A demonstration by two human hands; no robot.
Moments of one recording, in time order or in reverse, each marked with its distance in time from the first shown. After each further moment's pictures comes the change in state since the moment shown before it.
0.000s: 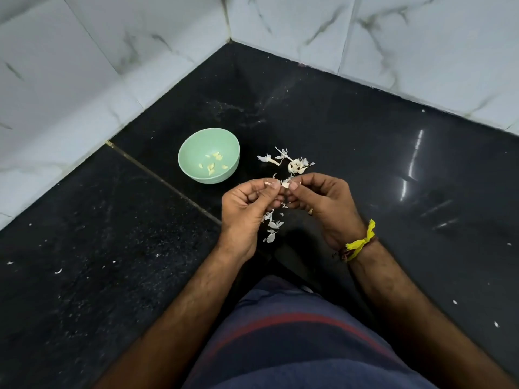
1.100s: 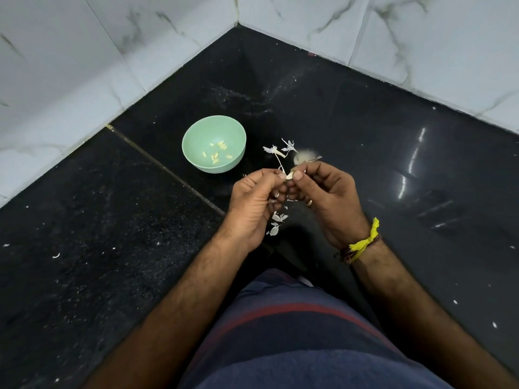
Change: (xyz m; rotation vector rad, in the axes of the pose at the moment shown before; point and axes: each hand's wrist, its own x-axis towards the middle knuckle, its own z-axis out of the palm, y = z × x) left_hand -0.002 0.025 0.012 -0.014 0.028 -0.230; right_hand -0.004 -0.002 0.015 0.040 -0.037 -0.082
